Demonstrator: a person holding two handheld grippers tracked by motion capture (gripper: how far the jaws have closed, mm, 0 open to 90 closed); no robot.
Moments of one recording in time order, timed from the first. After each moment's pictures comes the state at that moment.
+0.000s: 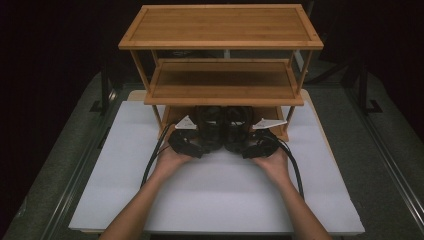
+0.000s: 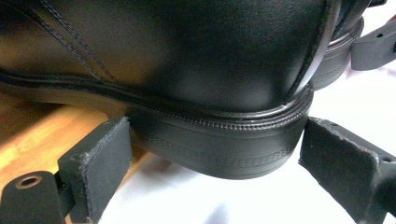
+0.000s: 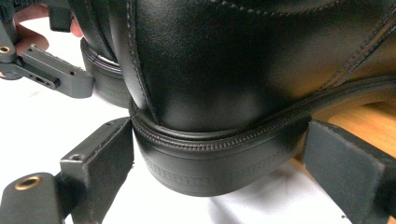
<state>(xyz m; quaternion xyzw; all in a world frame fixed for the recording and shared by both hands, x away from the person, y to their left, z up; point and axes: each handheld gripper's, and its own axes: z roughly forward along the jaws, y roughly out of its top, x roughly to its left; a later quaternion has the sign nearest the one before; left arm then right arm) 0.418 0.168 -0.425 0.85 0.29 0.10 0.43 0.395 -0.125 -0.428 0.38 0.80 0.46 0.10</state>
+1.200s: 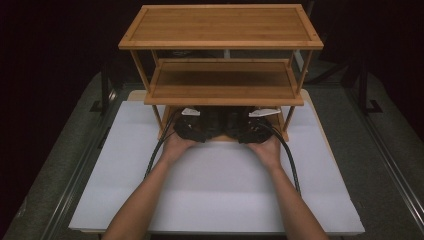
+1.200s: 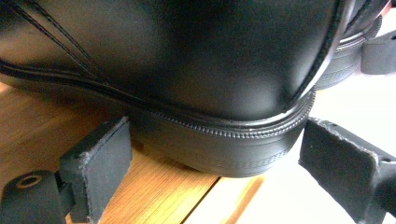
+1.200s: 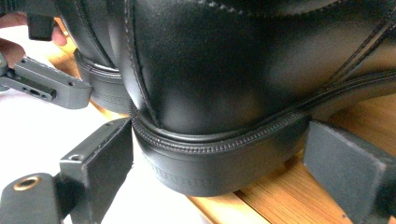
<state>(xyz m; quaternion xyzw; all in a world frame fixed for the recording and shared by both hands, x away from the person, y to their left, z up) 0.475 0.159 -0.441 0.85 0.31 0.11 0.42 0.449 -0.120 -0.443 0.40 0.78 0.45 0.14</state>
